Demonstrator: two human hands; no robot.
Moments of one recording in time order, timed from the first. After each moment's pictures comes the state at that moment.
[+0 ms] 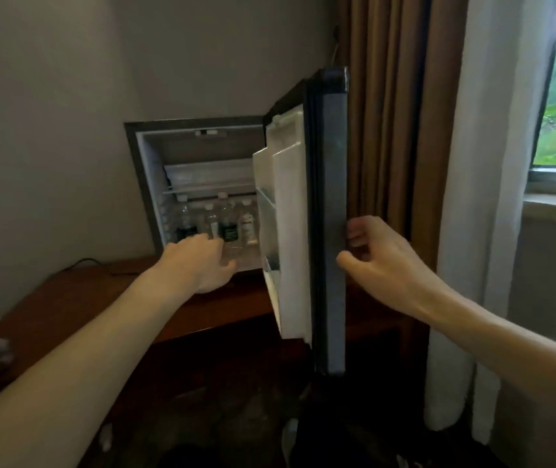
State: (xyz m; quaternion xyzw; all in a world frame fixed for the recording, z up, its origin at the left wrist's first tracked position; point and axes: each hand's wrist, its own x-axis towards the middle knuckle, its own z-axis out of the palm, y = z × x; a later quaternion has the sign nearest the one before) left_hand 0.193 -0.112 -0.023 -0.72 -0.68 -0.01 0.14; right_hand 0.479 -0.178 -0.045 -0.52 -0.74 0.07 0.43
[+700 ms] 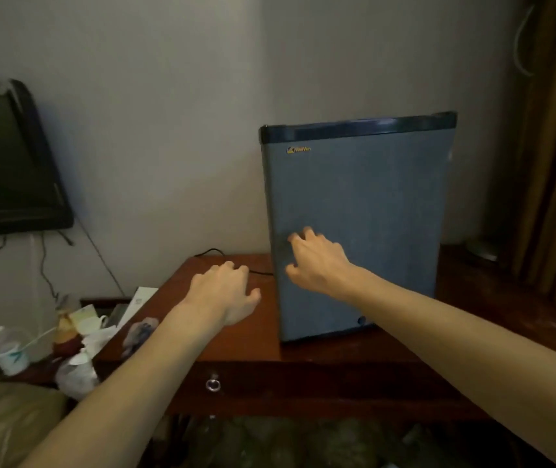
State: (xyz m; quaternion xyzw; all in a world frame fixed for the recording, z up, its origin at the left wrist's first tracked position) left_hand 0.027 -0.115 -0.021 -0.59 -0.80 -0.01 0.12; right_hand 0.173 -0.005 -0.012 -0.43 -0.88 -0.06 0.17
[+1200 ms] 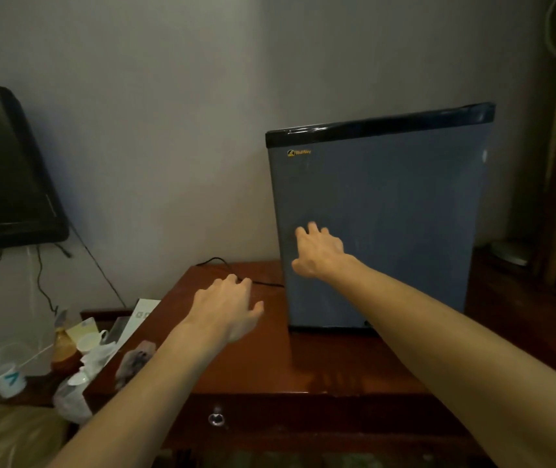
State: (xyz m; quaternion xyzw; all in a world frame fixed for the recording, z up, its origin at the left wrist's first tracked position) left_hand -0.005 -0.057 -0.028 -0.58 -0.81 -0.01 0.11; right_hand 0.116 0.102 -0.005 -0.50 -0.86 -0.03 0.13
